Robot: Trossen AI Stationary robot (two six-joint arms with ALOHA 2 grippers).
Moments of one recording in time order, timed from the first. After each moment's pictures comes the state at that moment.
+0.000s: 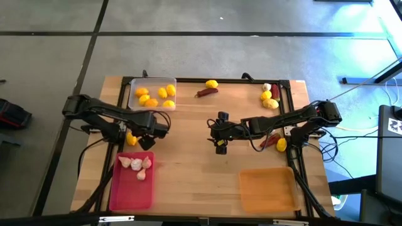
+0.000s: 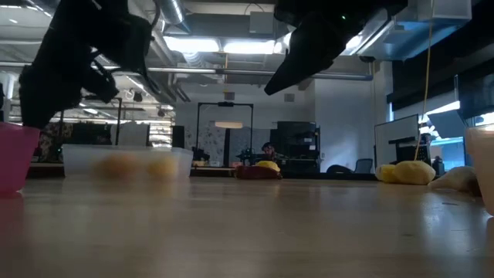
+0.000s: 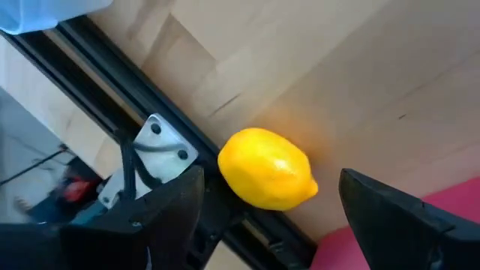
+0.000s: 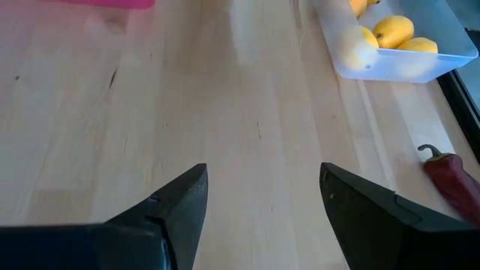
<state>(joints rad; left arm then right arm) -0.04 1.42 0.86 -1.41 -0.11 -0.85 0.14 1.59 1.09 -0.23 0.28 -0.03</state>
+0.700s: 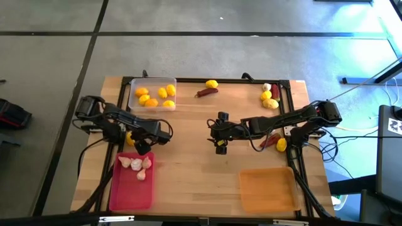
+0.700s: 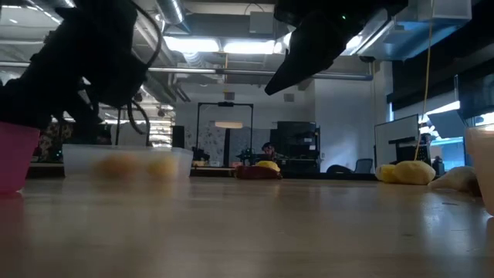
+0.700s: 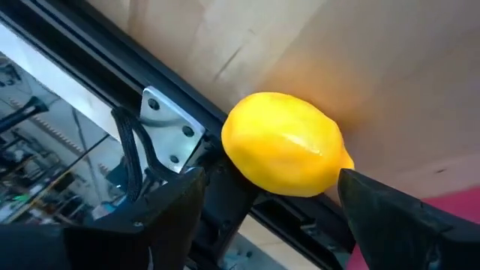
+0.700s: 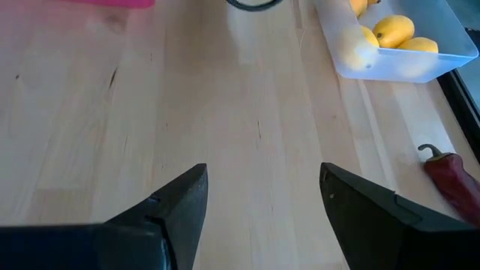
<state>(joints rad) -0.10 1.61 0.81 -1.41 -0.06 -0.76 0.14 1.59 1.09 -0.23 0.28 -0.03</state>
